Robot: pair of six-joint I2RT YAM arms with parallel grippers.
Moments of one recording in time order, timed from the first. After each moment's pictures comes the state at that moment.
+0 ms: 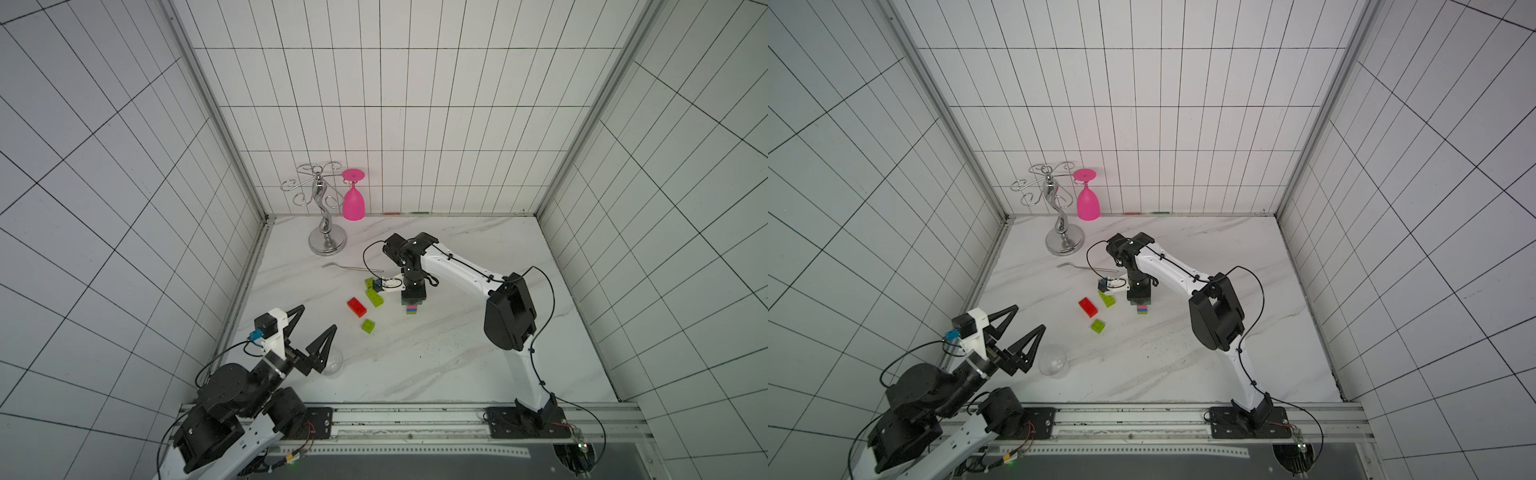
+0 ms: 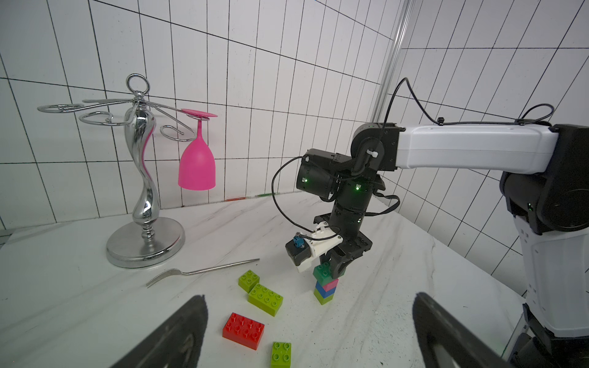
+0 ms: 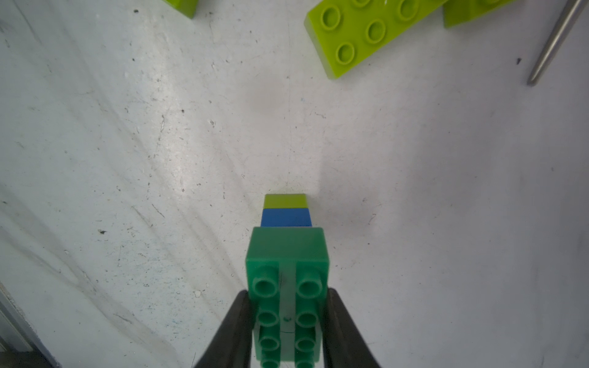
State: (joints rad) left arm -0.78 0.03 0.63 -0.57 -0.18 -0.21; right arm 0.77 2.16 1.96 -1.30 0.02 -0.86
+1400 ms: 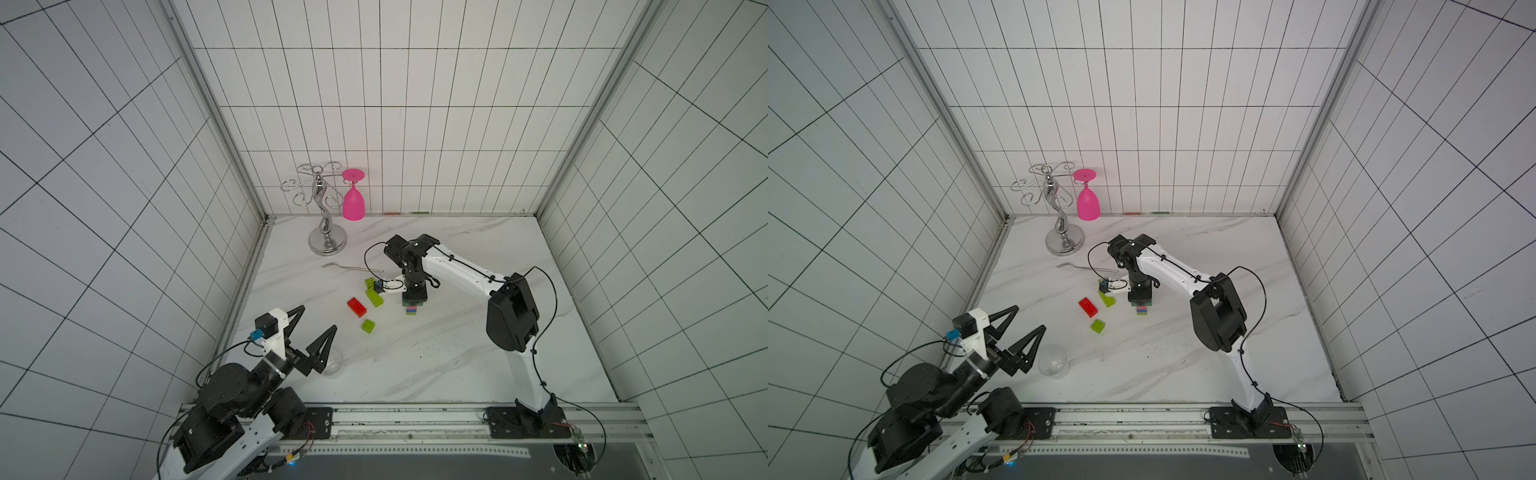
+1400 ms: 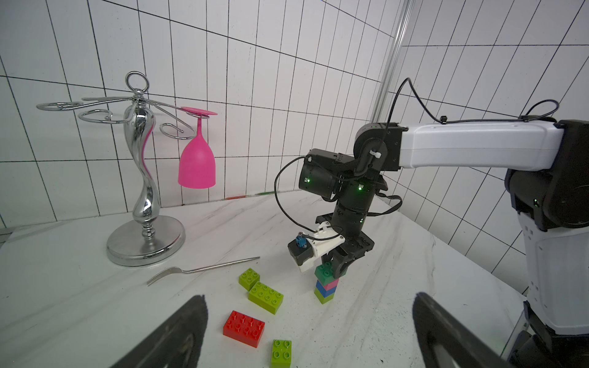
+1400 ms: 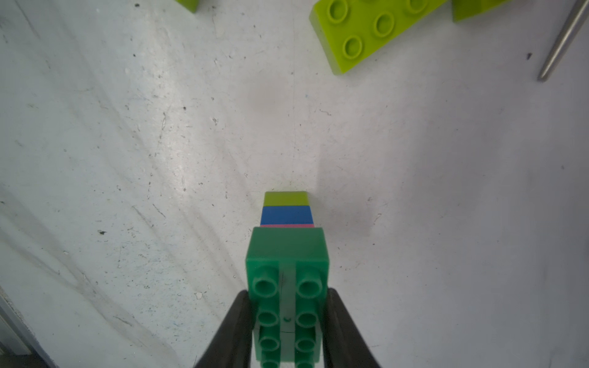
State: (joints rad) left arm -0.78 0.03 0.63 -0.58 -0.18 -0.21; right arm 0.77 2.14 1.91 -1.28 0.01 -0.86
